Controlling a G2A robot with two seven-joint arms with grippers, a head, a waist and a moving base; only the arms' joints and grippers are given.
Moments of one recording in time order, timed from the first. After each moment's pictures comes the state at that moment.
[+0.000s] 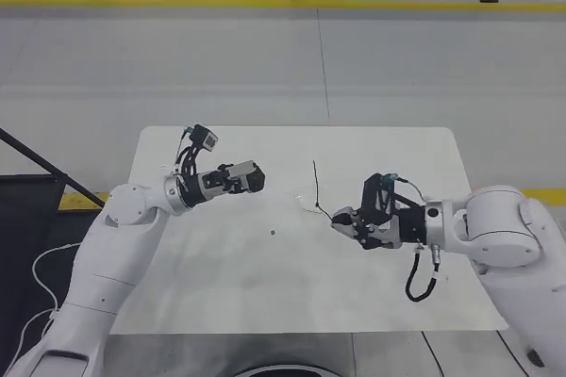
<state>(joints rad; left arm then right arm) 0.89 -1.13 -1.27 -1.30 -0.51 -0.39 -1.09 -0.84 -0.87 1.11 -1.89 -0.38 -0.68 1.02</state>
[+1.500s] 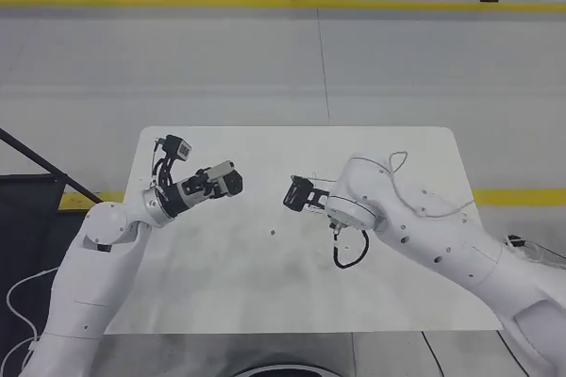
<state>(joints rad) 1.03 -1.09 -1.38 -1.43 -0.44 -0.31 -0.98 -0.21 -1.19 0.30 -1.47 -0.73 -0.11 1.54</state>
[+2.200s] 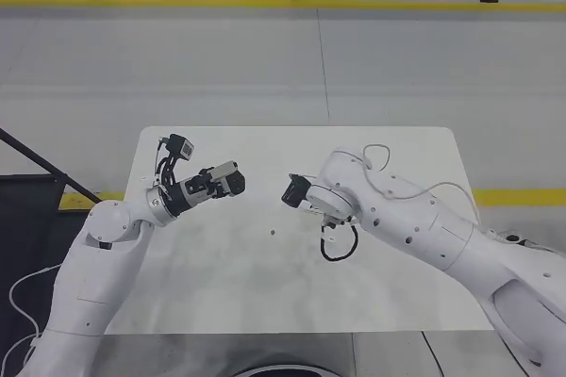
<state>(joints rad) 1.02 -1.09 -1.36 -1.42 -0.44 -0.32 -0.97 -0.12 -1.30 0.17 -1.27 -0.65 -0.06 1.54</state>
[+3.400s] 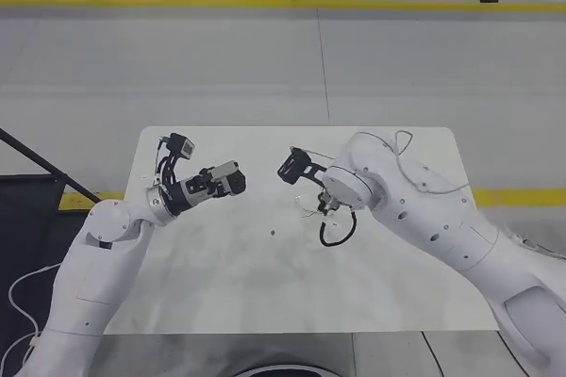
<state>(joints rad) 1.01 -1.08 -1.35 -1.42 -0.44 -0.32 -0.97 -0.19 -1.22 0.41 -1.42 -0.69 -0.04 1.45</state>
